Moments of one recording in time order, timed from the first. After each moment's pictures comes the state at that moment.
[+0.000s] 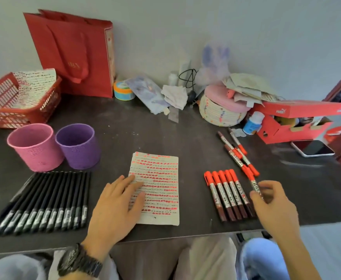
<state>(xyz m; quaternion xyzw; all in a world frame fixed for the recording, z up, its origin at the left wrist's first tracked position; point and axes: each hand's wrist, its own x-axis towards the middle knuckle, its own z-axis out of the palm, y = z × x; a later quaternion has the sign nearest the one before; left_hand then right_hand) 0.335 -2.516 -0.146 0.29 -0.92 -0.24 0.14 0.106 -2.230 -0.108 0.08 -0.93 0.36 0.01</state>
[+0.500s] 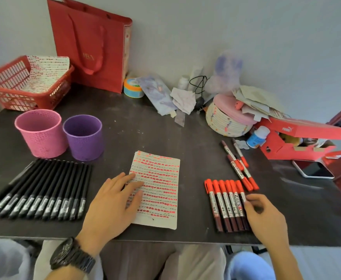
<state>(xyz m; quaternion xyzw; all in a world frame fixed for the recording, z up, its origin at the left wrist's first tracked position) 0.336 -2.517 -0.148 0.29 -0.92 -0.24 0.14 0.084 -2.238 -0.115 0.13 -0.95 0.28 -0.03</state>
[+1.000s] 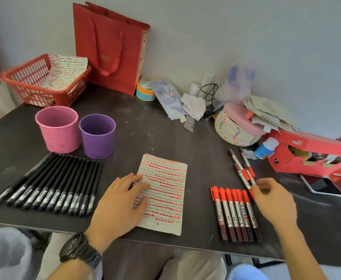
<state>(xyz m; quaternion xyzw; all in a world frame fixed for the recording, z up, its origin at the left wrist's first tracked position) 0.337 -2.519 -0.153 0.29 -0.91 -0.24 0.16 0.035 -2.275 -0.078 0.18 -0.96 0.21 0.02</state>
